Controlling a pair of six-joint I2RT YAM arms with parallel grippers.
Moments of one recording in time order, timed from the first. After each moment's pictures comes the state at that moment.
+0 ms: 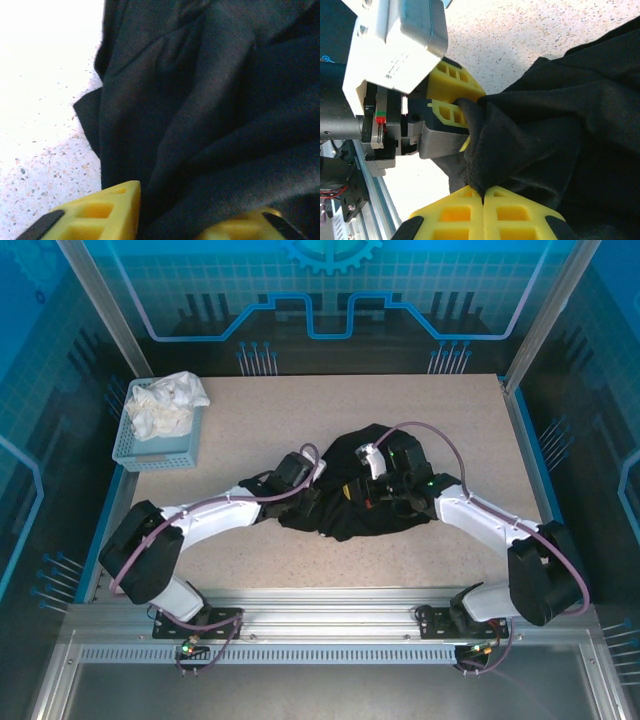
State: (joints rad) left arm -0.66 1.55 0.91 -0.24 -0.09 -0.13; right arm 0.48 1.38 0.83 -0.18 -0.56 0.23
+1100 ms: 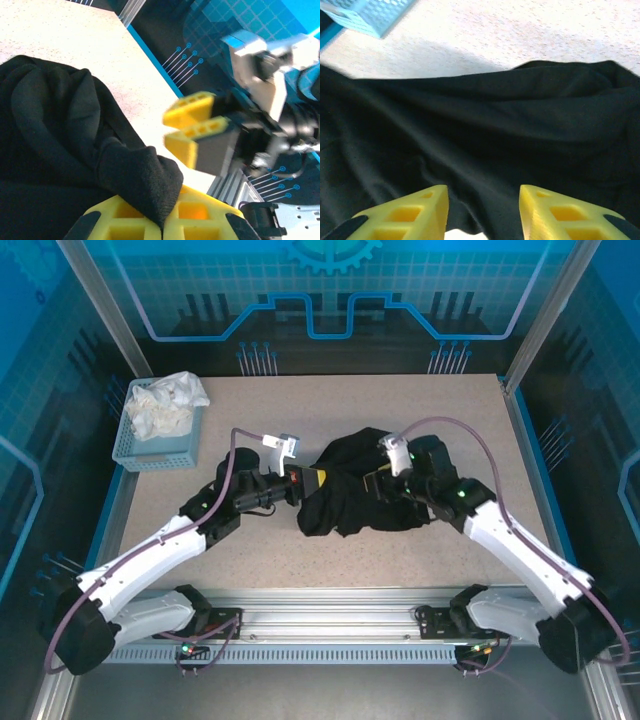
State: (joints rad) left arm -0.62 1.09 0.79 0.03 0.38 -0.62; right arm 0.53 1.05 0.88 -0.47 -0.19 0.14
